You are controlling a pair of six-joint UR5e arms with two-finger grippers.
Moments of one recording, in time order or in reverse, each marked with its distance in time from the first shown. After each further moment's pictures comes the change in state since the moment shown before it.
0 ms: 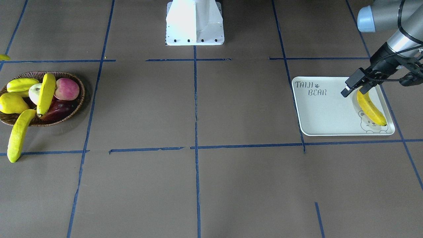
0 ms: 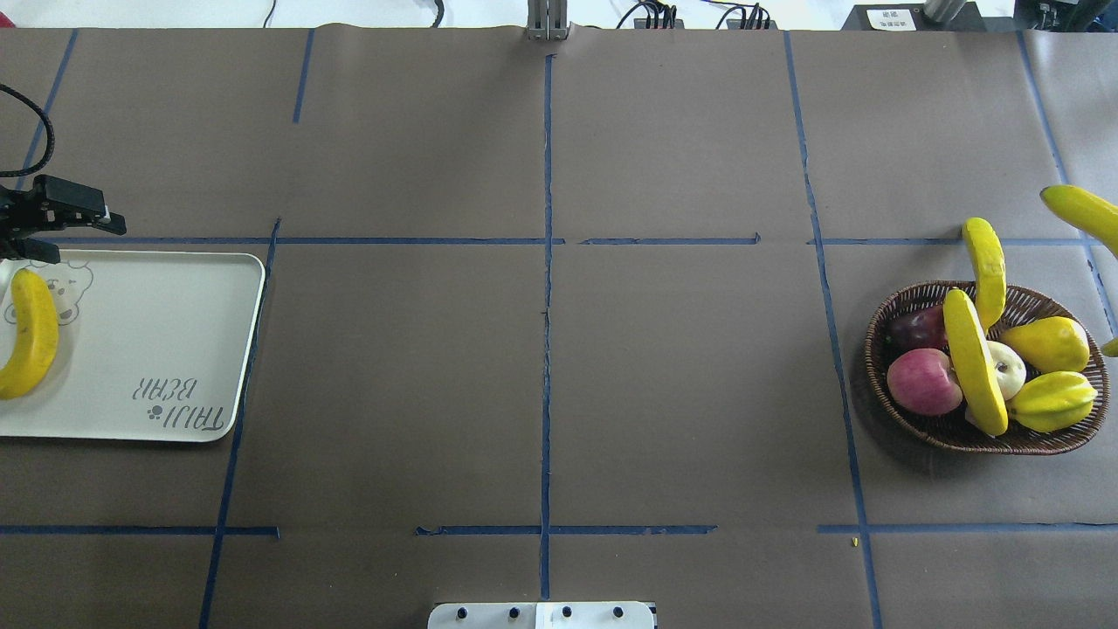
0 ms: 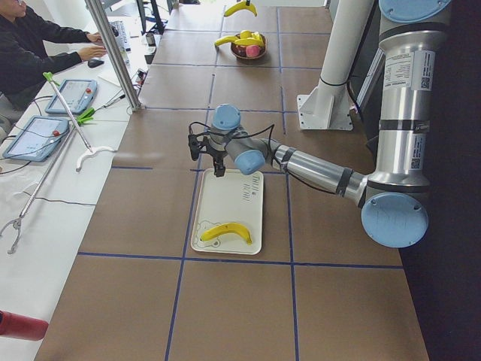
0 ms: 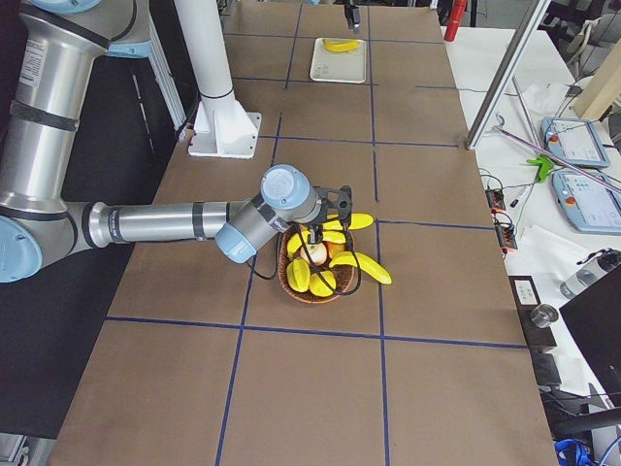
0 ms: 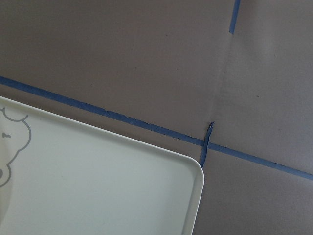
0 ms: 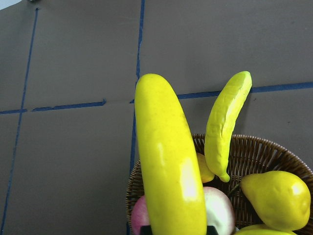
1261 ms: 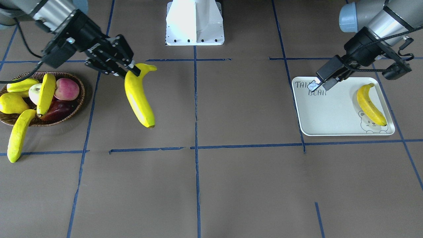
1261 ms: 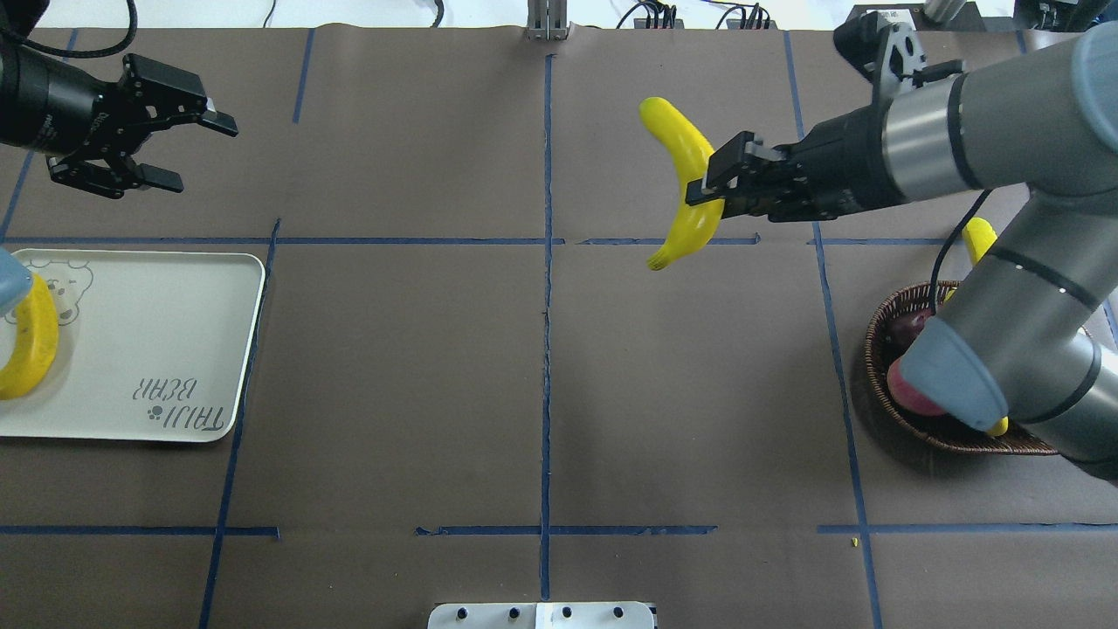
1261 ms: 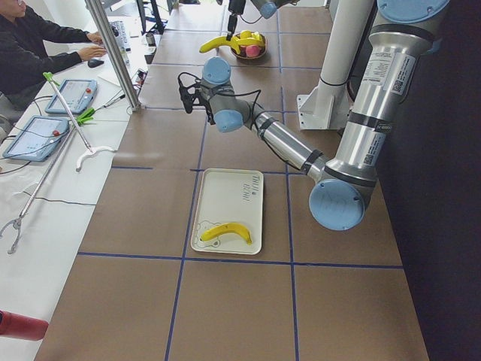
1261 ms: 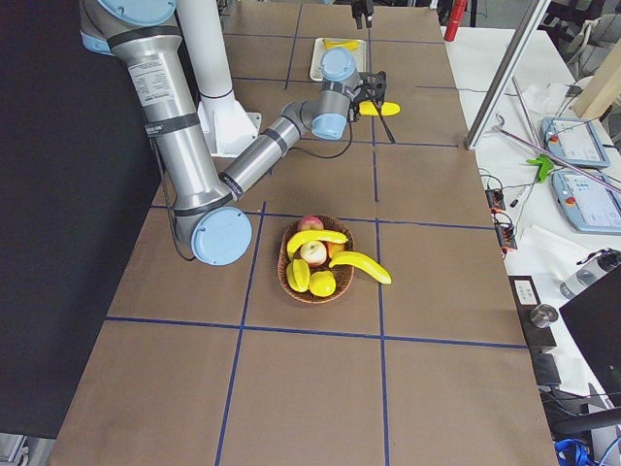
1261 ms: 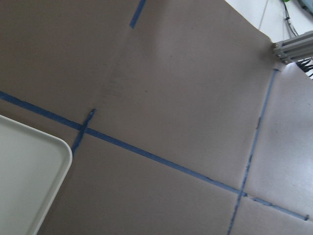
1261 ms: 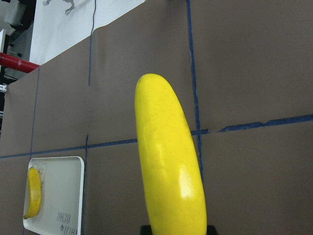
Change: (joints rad) left arm 0.045 -0.299 -0.022 -0.077 -0.082 -0.461; right arm -0.665 0.662 0.040 -0.086 -0.553 0.750
